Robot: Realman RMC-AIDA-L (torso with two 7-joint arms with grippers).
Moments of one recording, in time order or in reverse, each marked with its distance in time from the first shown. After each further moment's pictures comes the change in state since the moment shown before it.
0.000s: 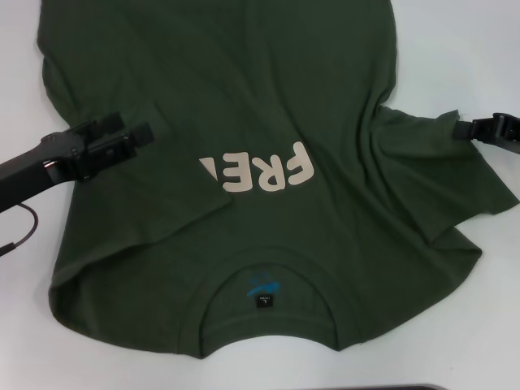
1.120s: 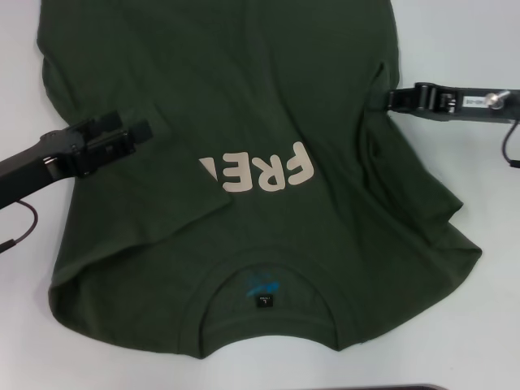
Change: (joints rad) left arm -0.006 0.002 0.001 -0.003 0.000 -0.026 -0.009; right arm 0.104 0.056 -0.101 -0.004 0.122 -0.127 -0.032
